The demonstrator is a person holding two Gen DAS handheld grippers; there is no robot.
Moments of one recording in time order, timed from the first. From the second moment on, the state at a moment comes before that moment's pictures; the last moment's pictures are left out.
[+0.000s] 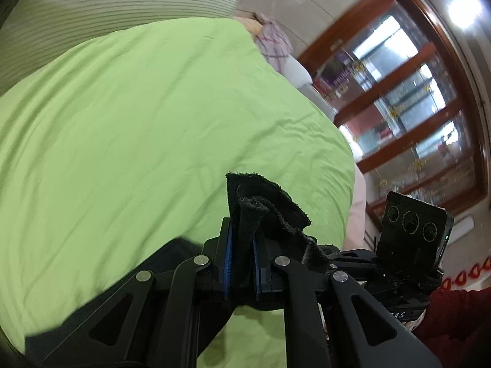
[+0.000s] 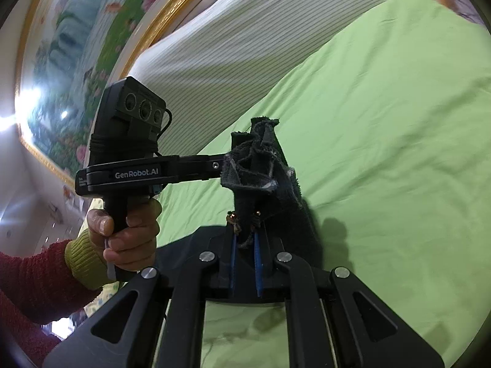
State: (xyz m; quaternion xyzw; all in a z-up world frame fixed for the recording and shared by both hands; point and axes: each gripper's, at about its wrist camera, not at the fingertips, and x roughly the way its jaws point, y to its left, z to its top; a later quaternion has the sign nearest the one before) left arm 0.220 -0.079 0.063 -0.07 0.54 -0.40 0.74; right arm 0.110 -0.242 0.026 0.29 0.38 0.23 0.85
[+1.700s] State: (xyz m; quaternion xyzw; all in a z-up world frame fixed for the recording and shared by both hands) left arm 0.098 0.161 -0.019 -0.34 0.54 -0.07 0.77; right arm 0.171 -0.038 -0.004 0.14 0.52 0.36 0.77
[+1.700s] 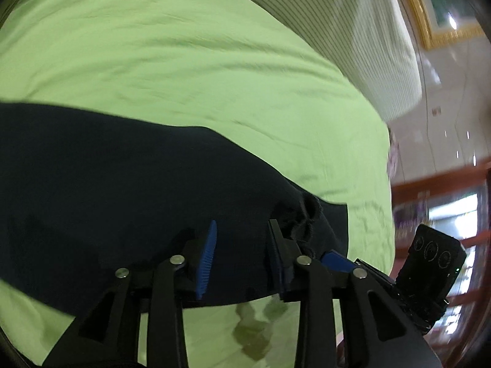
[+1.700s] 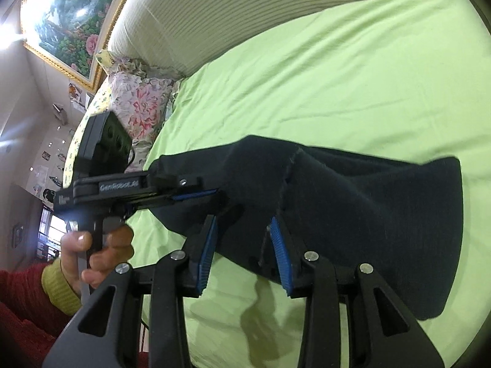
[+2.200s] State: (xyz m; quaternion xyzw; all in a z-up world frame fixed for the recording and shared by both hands) left arm 0.016 0.235 -0.009 -0.42 0.49 0.04 0.77; right arm 0.196 0.030 0.010 0.07 0.52 0.42 0.74
